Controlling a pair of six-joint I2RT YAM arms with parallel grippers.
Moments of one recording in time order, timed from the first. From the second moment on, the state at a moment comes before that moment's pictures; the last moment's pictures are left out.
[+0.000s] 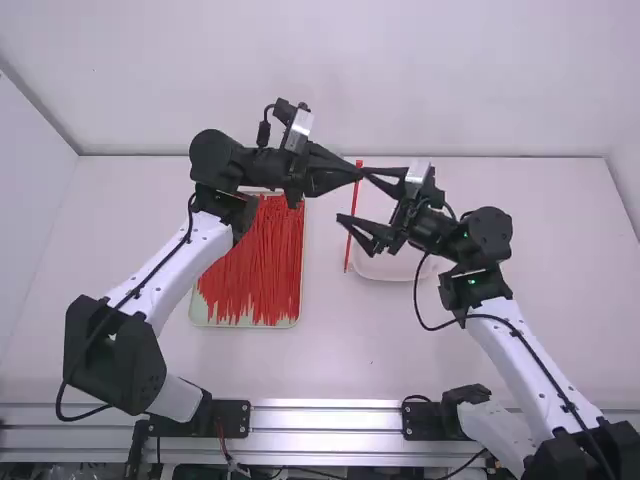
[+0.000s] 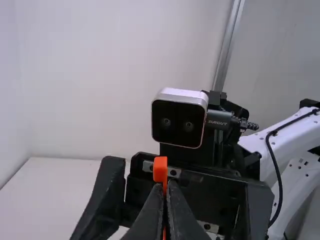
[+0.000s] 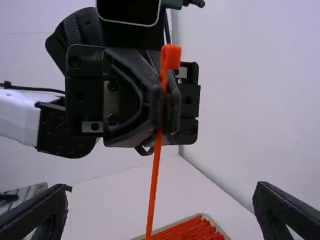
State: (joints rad) left arm -0.32 1.57 1.28 0.84 1.32 -0.64; right arm 0.25 1.14 0.75 0.66 -0.91 0.28
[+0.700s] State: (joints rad) left arm -0.21 1.57 1.28 0.76 1.28 -0.77; right arm 0.25 1.14 0.75 0.61 -0.91 -0.06
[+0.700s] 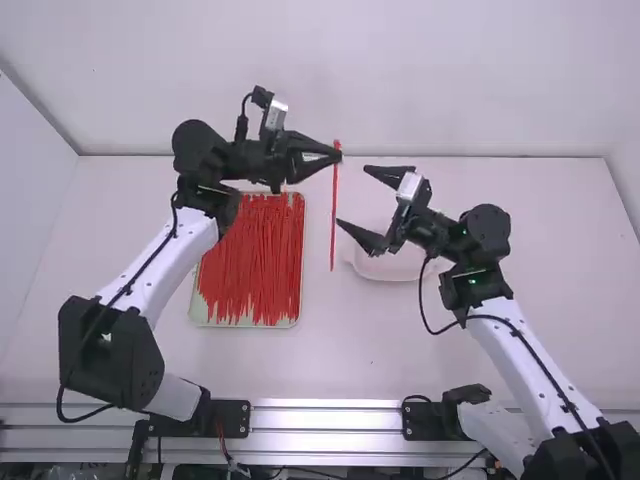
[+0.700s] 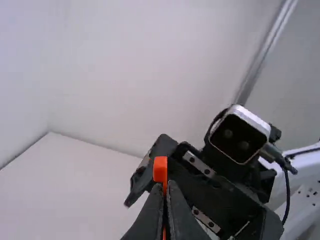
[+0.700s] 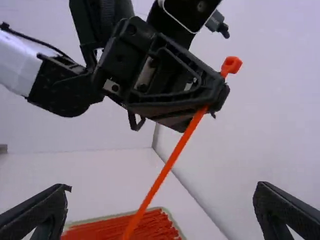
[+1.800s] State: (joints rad) left arm -0.09 1.57 1.48 -0.02 1.15 -0.68; right arm 0.30 1.14 0.75 0.27 -1.10 -1.22
